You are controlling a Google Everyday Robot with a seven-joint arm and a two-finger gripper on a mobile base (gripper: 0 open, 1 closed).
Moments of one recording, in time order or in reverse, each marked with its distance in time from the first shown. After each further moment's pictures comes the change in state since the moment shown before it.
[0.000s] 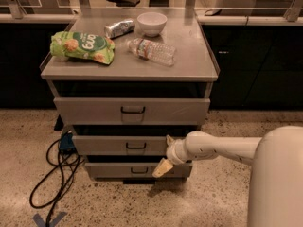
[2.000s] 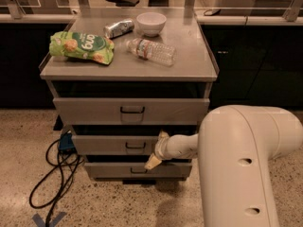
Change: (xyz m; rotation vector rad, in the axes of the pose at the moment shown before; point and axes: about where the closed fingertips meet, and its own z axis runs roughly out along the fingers) arm -0.022 -0.033 0.058 0.185 0.045 -0.073
